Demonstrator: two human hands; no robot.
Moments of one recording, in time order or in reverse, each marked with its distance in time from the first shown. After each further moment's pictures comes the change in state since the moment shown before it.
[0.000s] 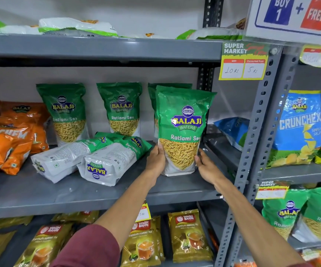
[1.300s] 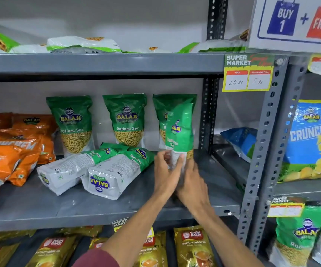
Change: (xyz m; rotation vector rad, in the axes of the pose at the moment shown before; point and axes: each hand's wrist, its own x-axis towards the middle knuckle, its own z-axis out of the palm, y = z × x) left_hand -0.013 -0.002 0.021 -0.131 0.203 0.338; right_hand -0.022 -0.029 0.064 -0.366 0.311 -0.253
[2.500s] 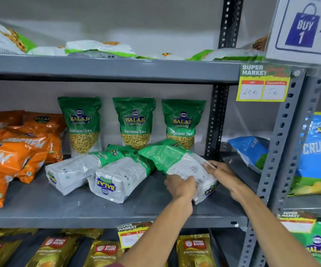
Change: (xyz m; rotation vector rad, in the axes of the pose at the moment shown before) left_hand -0.007 0.010 0.032 -0.042 0.117 -0.637; right_hand 0.078 0.065 -0.050 0.550 -0.293 0.242
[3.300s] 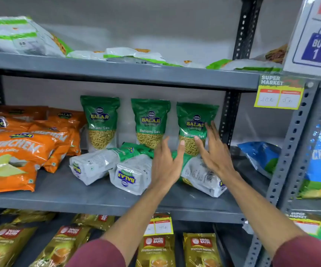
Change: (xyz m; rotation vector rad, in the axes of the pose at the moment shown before) left_hand -0.027 0.064 -0.114 0.358 0.004 0.647; right_hand -0.019 -0.088 0.057 -0.623 0.356 -0.546
